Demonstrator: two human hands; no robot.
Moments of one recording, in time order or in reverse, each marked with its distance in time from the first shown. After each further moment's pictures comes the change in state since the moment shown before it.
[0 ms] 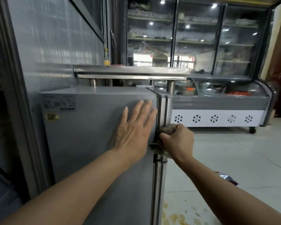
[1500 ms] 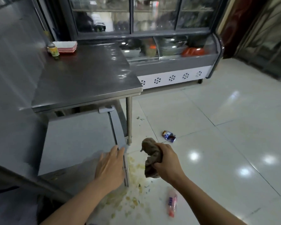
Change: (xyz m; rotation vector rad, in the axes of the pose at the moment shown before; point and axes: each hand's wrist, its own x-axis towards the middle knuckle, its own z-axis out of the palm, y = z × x) left_hand 0.194 -0.012 -0.247 -0.428 -0.975 -0.108; right_hand 0.141 -0.217 -0.270 -0.144 -0.617 0.454
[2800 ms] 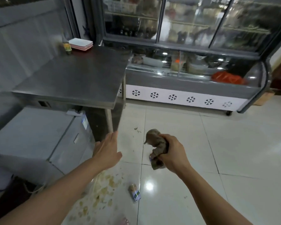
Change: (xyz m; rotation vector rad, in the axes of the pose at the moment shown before) left_hand 0.231 0.296 -0.048 -0.269 0.121 -0.466; right_hand 0.254 0.150 -0.316 -0.041 -0.225 -0.296
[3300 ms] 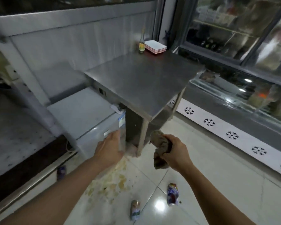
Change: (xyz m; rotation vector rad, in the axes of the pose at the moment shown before) left_hand 0.052 -0.014 -0.025 -0.194 0.189 -0.530; right_hand 0.185 -0.040 0.029 -0.151 -0.449 -0.366
